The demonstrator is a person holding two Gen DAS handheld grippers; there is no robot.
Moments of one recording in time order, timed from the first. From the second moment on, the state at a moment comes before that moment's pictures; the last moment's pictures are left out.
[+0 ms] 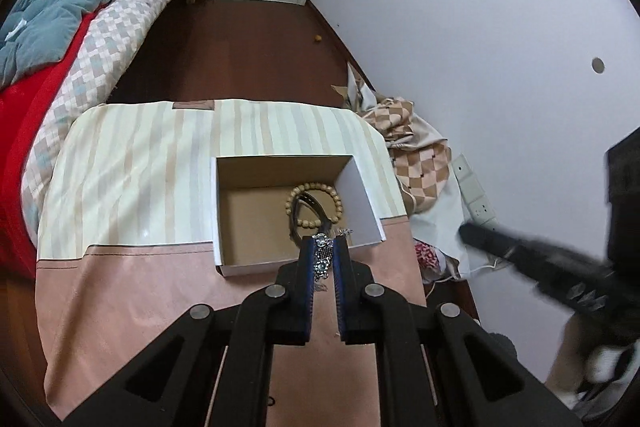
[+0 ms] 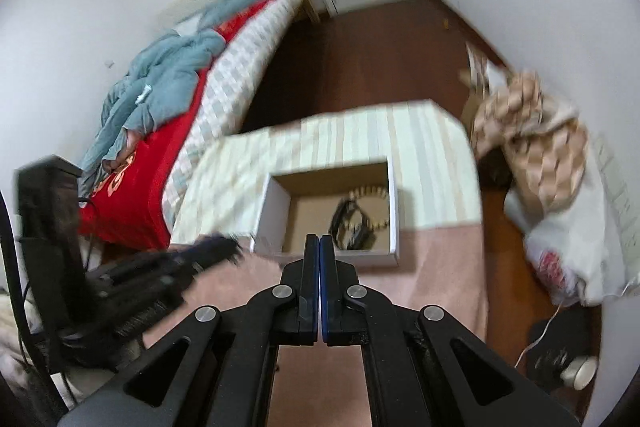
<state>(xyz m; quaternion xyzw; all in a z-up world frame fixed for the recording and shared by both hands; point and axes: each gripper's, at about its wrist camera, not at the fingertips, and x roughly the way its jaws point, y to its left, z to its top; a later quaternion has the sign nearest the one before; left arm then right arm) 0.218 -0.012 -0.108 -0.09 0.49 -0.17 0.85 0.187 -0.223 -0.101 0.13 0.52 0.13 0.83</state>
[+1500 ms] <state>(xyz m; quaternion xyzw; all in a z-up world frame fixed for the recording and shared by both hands) 0.288 0.004 -0.131 -0.11 0.52 -0.16 0.83 0.284 -0.192 -0.104 0.11 0.53 0.13 0.83</state>
